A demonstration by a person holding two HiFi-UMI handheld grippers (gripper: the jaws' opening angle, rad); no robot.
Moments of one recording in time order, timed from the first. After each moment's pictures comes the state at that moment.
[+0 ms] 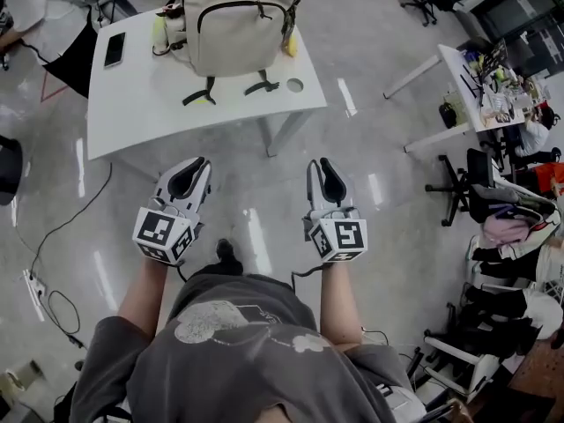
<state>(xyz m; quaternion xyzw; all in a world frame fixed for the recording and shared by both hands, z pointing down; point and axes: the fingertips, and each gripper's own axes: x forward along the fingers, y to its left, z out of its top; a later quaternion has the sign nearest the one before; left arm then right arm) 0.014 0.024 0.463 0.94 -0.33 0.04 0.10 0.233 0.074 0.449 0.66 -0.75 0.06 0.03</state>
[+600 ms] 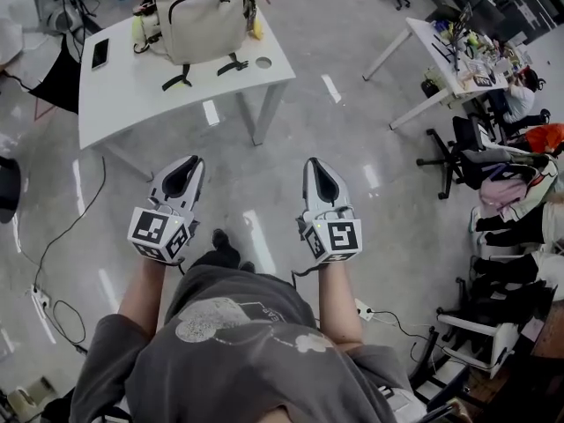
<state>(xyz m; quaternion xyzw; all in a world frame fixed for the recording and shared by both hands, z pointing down) 0.034 0.141 0.435 0.95 -0.31 0.02 0.09 0.240 0.215 0.420 0.68 -0.73 0.02 0.01</state>
